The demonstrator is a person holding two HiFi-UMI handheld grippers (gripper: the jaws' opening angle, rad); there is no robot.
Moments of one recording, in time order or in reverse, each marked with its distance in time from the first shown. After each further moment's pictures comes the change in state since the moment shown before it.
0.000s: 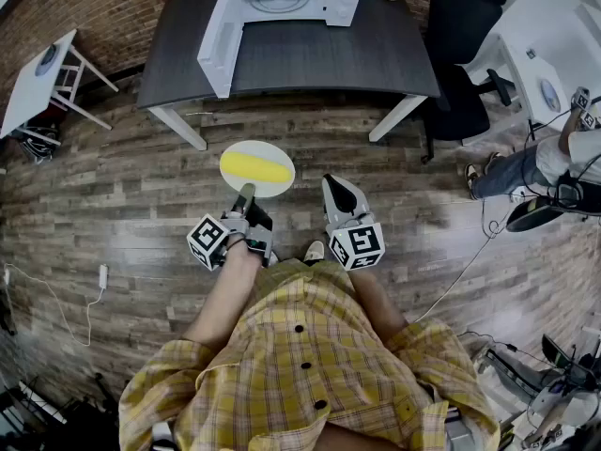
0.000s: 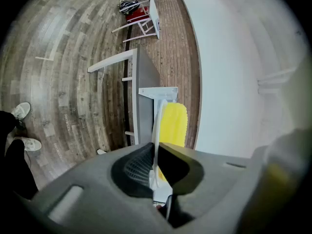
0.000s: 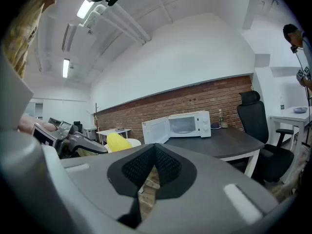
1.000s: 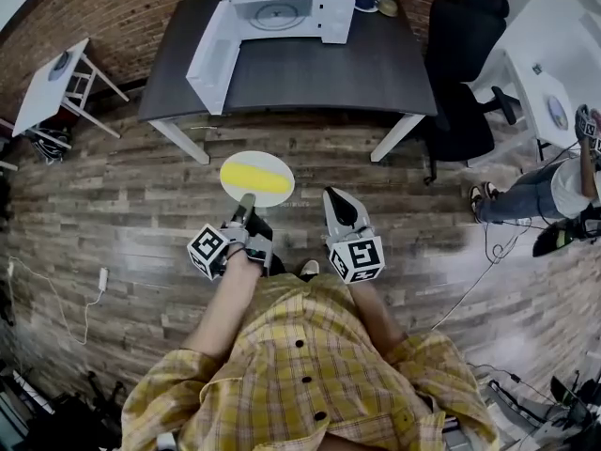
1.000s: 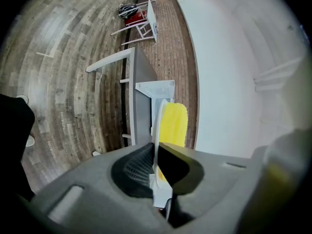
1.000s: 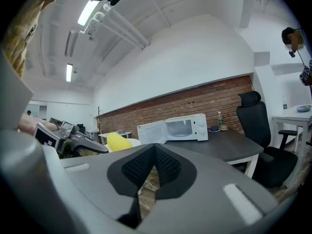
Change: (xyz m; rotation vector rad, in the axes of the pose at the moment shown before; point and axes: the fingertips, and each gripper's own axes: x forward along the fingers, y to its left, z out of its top) left arm 0.031 -0.007 -0.050 0.016 -0.070 -0.018; right arm -0.019 -0.062 0.007 -0.002 -0.030 0.043
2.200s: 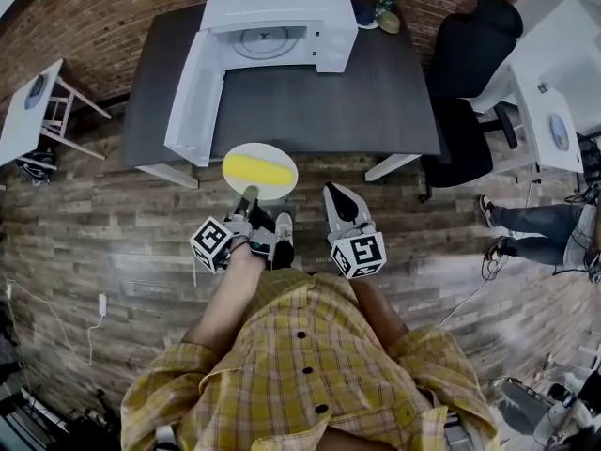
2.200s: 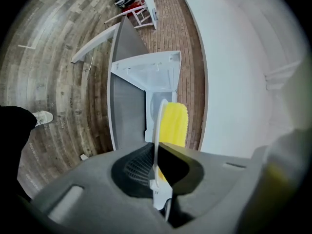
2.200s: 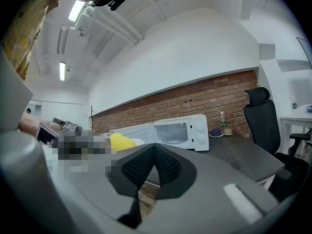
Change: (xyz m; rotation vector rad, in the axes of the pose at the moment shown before) left arm 0.204 -0.052 0.050 -0.023 0.048 0.001; right arm 0.166 -0.110 0.040 0.002 -0.003 -0.022
